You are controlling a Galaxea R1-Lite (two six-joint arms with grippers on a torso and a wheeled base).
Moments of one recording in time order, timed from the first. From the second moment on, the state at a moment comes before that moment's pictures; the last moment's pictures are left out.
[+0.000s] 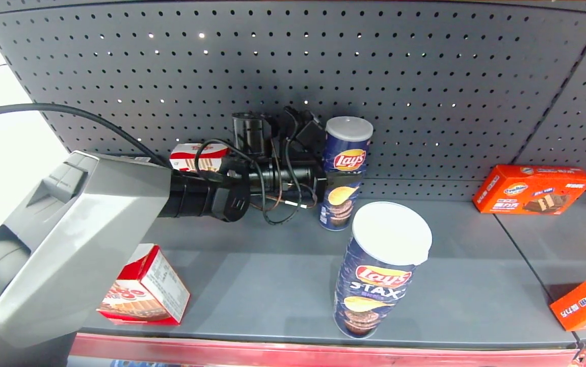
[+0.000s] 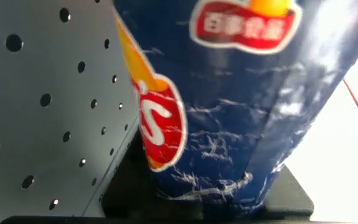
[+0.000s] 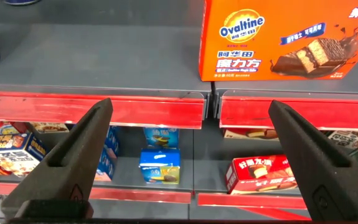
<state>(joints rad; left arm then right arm) -0.48 2.33 -1.78 -0.50 -0.87 0.15 0.00 0.01 0.00 0.00 0.01 0.01</state>
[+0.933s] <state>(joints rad) -0.48 2.18 -1.77 -0.16 -0.62 0.18 0.00 0.01 0.00 0.00 0.01 0.01</state>
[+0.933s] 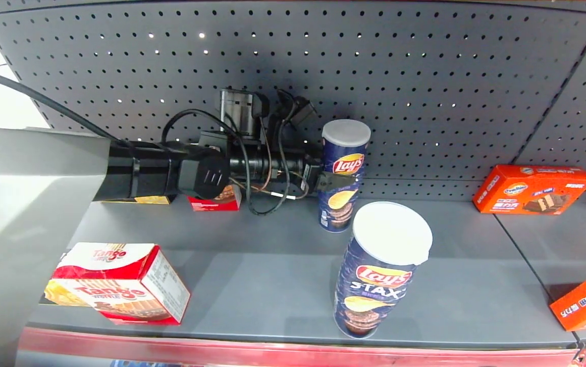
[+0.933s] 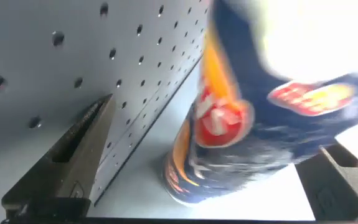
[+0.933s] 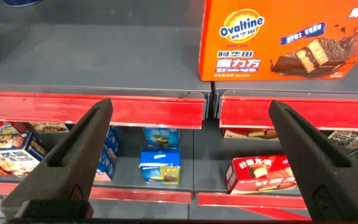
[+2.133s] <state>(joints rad) -0.53 2.07 -1.72 0.02 -0.33 0.38 0.00 0.01 0.00 0.00 0.01 0.01</state>
